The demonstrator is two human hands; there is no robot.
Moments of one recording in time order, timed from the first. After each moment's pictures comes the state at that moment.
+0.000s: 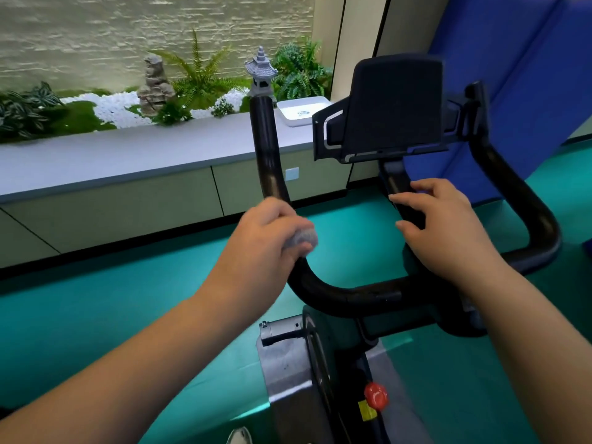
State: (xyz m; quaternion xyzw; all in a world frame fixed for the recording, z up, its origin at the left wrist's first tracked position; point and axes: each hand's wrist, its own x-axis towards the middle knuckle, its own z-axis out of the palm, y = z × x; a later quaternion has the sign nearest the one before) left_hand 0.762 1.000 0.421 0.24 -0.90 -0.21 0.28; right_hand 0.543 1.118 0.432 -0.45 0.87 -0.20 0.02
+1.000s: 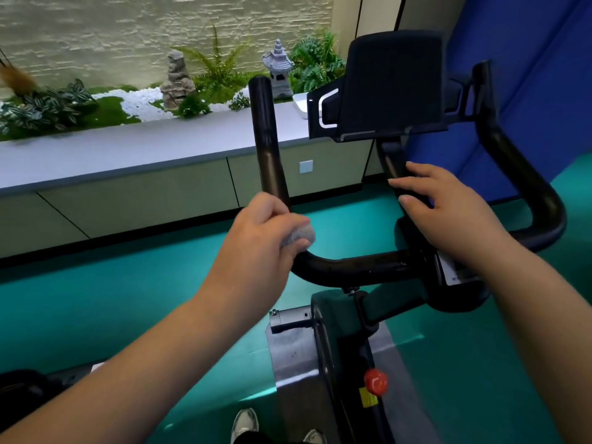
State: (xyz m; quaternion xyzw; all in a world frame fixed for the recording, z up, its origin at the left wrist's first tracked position) left_hand 0.768 1.045 0.416 0.29 -0.89 -0.19 0.29; right_hand 0.525 1.137 0.431 -0.49 0.83 -0.25 0.08
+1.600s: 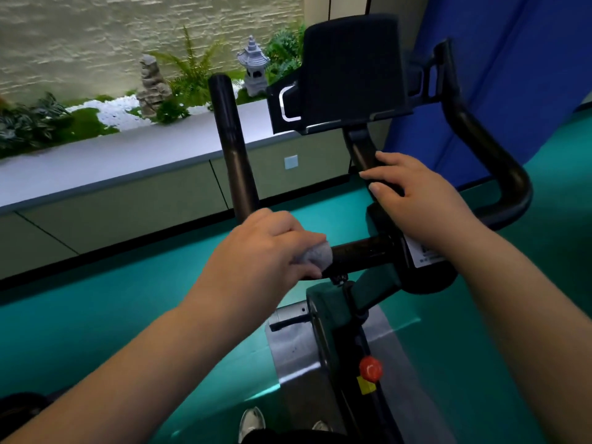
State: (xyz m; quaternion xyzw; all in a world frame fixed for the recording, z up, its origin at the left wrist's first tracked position) left_hand 0.749 1.065 0.427 0.18 -0.96 -0.10 0.20; right_hand 0.522 1.143 0.425 -0.49 0.82 -0.27 0.08
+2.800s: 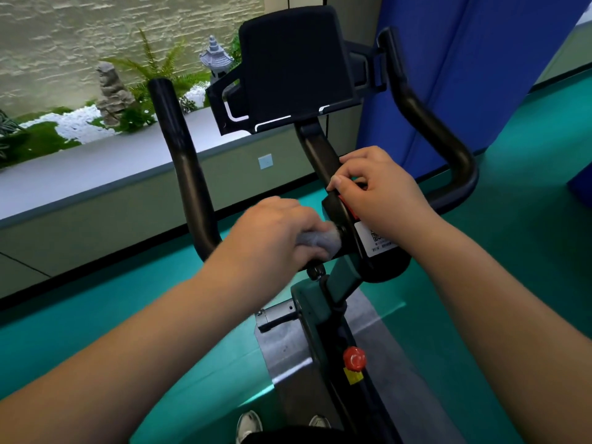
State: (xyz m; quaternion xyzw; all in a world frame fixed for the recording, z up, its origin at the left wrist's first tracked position) left_hand 0.694 1.082 0.442 0.17 -0.96 -0.15 0.14; right_hand 0.519 1.155 0.420 -0.46 0.82 -0.34 0.09
